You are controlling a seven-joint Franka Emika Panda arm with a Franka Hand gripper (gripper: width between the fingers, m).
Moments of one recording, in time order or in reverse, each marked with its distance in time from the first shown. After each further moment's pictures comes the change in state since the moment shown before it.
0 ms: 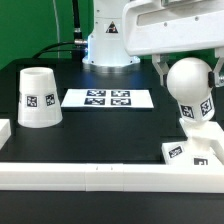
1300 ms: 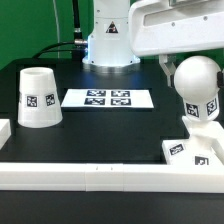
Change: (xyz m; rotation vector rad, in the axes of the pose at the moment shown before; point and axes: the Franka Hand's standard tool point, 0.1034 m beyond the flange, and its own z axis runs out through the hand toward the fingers) arm -0.003 -0.009 0.001 0.004 0.000 -0.028
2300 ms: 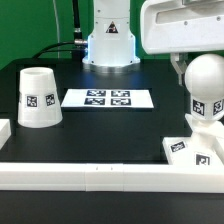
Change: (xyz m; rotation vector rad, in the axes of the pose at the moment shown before) arm -0.010 -0.011 0.001 -0.036 -0.026 0.046
